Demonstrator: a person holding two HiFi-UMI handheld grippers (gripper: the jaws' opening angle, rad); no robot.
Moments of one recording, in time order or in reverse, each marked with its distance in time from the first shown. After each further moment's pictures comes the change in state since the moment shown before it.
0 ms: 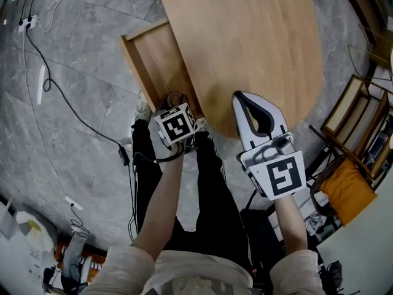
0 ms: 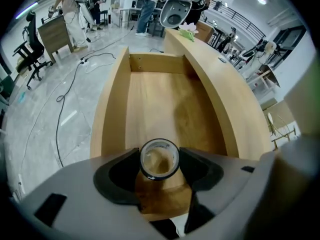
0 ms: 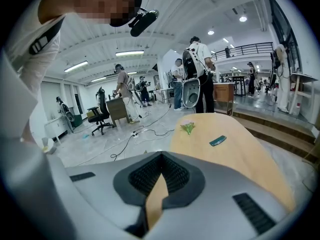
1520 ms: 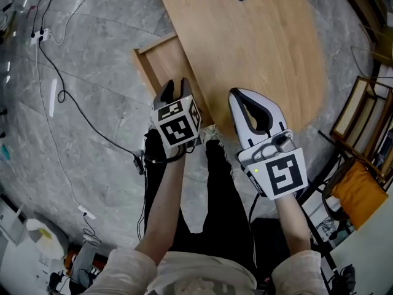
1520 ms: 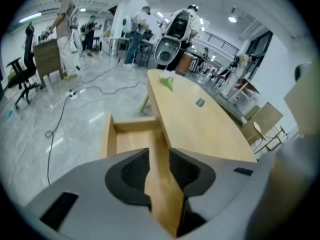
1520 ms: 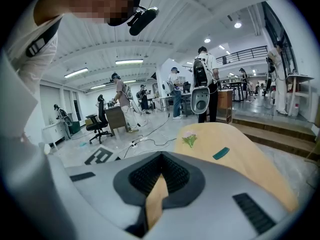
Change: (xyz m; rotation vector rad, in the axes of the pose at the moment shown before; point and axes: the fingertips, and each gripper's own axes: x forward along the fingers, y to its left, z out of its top) left arm -0.078 -0.035 0.129 0.117 -0.307 -0.103; right arm 0.008 0.013 0.042 0.018 -0.097 -0.015
